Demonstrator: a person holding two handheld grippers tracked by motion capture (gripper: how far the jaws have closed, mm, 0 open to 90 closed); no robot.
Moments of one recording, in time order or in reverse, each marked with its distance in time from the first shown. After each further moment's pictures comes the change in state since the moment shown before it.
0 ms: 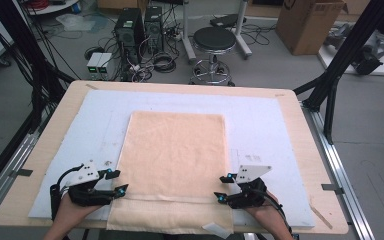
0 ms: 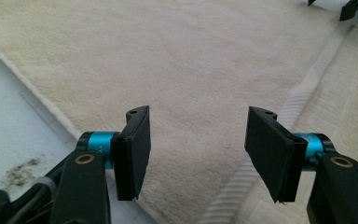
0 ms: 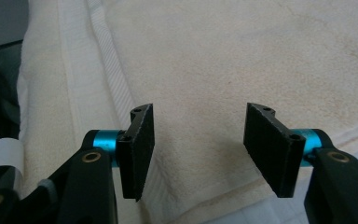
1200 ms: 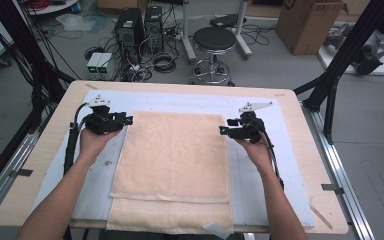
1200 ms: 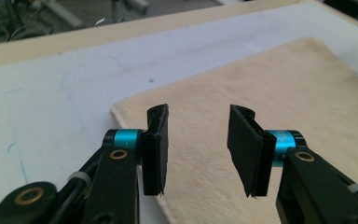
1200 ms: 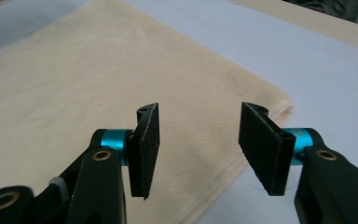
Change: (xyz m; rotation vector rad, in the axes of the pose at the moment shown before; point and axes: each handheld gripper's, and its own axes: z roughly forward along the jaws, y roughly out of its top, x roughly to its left) left arm 0.125 0.100 0.060 -0.057 0.188 -0.189; right arm -0.144 0.077 0.011 -0.055 -0.209 0.248
